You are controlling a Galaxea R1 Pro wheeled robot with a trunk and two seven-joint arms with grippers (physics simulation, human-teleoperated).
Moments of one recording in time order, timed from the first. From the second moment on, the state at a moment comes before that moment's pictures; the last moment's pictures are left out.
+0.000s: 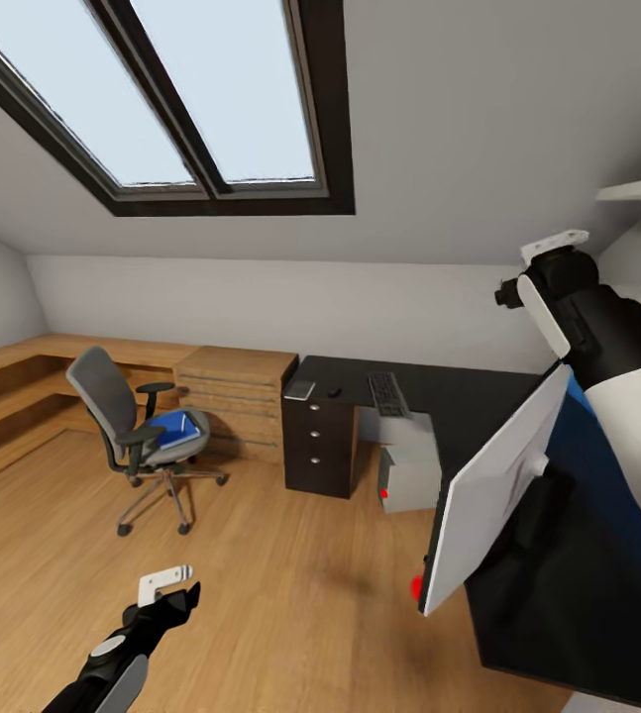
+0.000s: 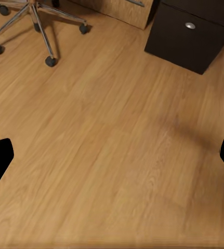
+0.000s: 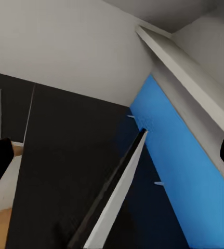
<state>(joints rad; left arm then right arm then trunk) -0.25 0.22 -0.31 -1.00 0.60 0.16 0.28 -1.43 -0.33 0.44 -0.98 -0.24 1.04 -0.34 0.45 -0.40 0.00</state>
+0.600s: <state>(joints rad) -0.25 0.22 -0.32 -0.93 0.58 0.17 0.28 -0.96 -0.33 0.11 -1.42 -0.24 1.02 -0.46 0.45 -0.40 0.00</state>
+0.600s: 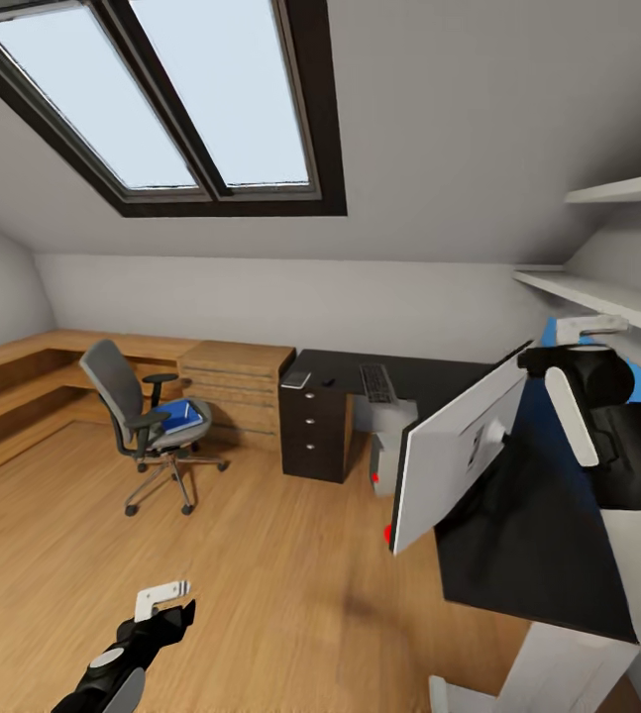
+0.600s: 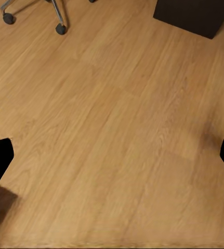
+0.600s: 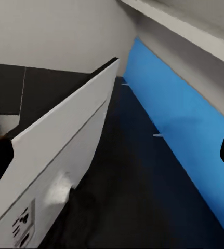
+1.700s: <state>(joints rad) -0.25 0.12 -0.31 -0.57 0.58 0.01 0.27 -0.36 -0.13 0.05 -0.69 -0.25 -0.22 -0.59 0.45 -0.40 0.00</state>
